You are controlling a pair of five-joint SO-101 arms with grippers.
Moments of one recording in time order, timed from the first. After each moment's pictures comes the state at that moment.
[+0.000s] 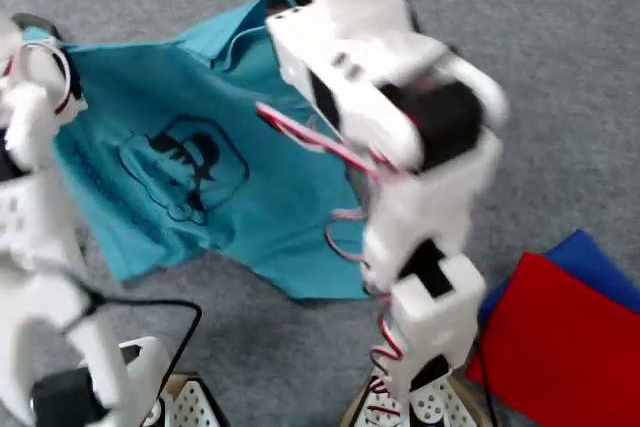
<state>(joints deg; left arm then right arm) -18.0 -29.6 -9.9 74.2 -4.4 -28.9 14.2 -86.6 101.3 -8.8</state>
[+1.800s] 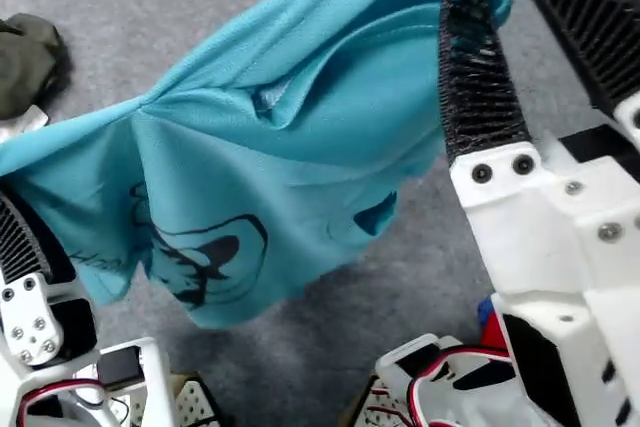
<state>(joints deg) -20.8 -90.2 23.0 58.9 -4.1 -29.0 -23.9 -63.3 61.0 19.6</state>
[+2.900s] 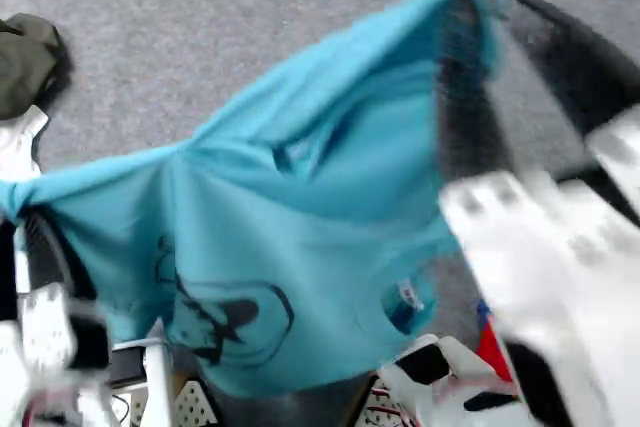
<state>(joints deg) -15.7 -90.7 22.1 71.3 -3.9 -29.0 -29.8 -53.1 69.2 20.8</state>
